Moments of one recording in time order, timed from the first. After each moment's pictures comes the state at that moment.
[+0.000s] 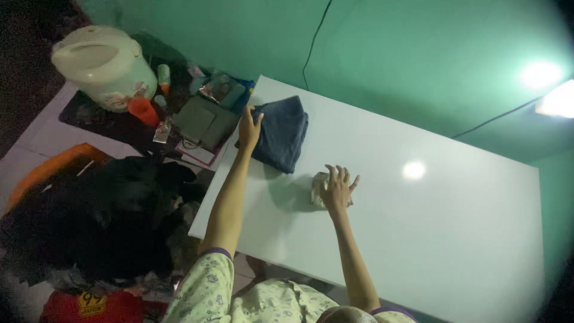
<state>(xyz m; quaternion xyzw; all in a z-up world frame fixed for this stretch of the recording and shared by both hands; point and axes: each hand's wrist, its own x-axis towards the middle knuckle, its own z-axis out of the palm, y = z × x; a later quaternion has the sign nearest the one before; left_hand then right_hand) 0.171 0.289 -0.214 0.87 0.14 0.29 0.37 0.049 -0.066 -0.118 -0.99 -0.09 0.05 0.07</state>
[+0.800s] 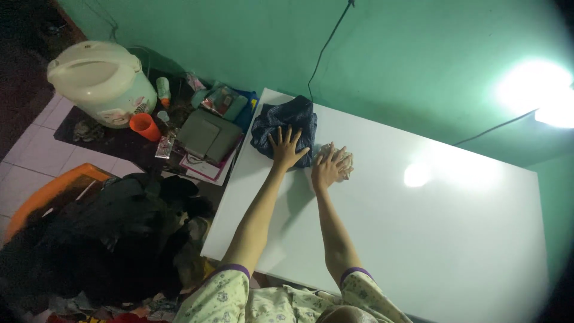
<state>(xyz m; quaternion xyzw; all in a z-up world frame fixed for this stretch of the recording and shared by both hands) 0.171 0.203 -0.205 0.97 0.04 0.17 0.18 0.163 0.040 -0.215 -0.96 0.06 -0.23 0.13</state>
